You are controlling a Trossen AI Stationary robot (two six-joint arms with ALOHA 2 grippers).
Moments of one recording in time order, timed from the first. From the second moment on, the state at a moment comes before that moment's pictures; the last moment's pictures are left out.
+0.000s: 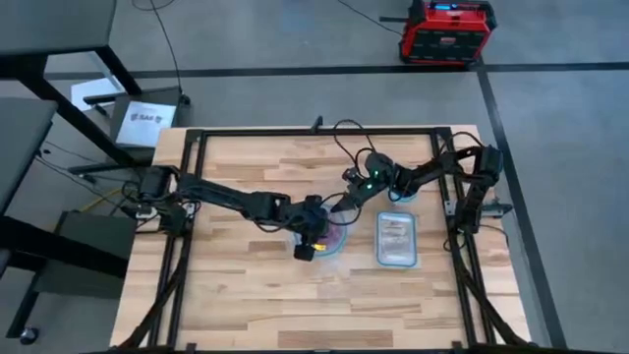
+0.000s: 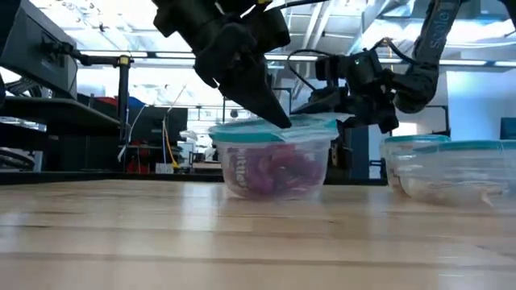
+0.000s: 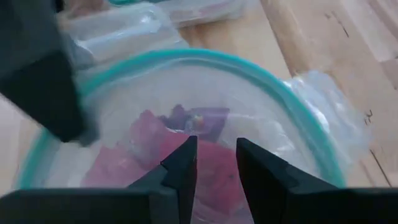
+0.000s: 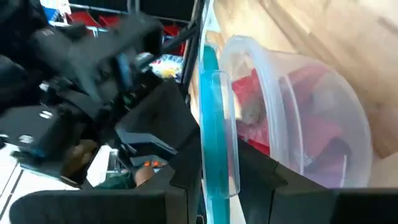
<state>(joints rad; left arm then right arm) -0.09 1.80 1.19 -0.24 -0.05 0.15 -0.41 1.78 0.60 0.94 -0.85 1.18</state>
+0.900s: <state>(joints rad) -0.09 1.80 1.18 -0.23 0.04 0.11 -0.46 1.76 0.62 0.76 -0.87 1.00</state>
